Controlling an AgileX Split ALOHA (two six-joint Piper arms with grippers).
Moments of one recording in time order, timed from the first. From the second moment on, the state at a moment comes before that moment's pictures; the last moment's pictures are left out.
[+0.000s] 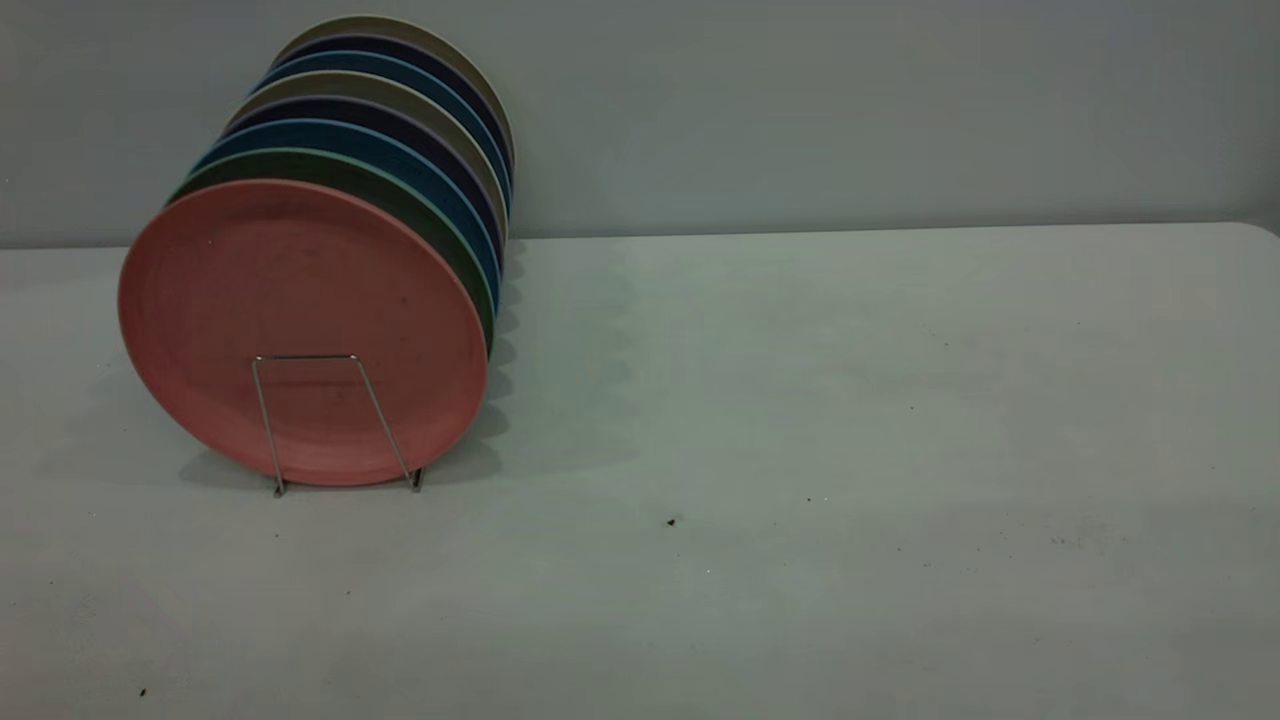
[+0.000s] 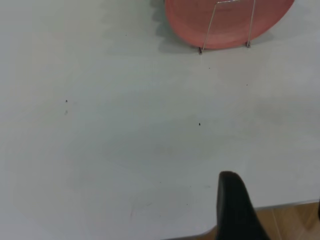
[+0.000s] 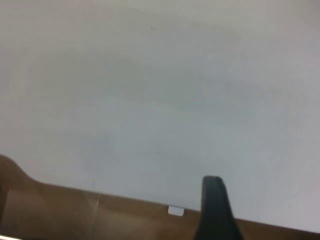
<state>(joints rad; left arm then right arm) -0.02 -0.01 -0.49 -0.04 1.13 0.06 0.12 0.23 -0.47 0.00 1.13 -0.09</state>
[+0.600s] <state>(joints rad) -0.02 -0.02 -0.49 -0.04 1.13 0.06 0.05 -0.02 -0.47 0.01 1.13 -0.10</state>
